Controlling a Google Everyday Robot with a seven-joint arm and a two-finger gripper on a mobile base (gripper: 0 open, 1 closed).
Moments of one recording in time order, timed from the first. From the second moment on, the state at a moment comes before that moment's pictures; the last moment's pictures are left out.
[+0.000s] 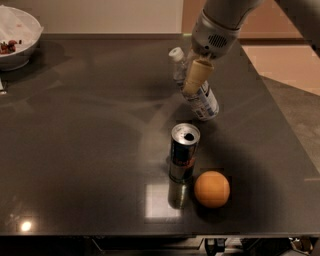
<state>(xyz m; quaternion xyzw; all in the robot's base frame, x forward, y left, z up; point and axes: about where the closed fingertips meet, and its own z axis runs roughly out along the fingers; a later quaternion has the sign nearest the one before) 0.578 -0.081 0.941 -0.66 0.73 0.07 0.15</state>
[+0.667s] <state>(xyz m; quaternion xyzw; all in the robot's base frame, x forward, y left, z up) 0.579 -0.071 0.930 -0.70 0.70 0.01 0.10</state>
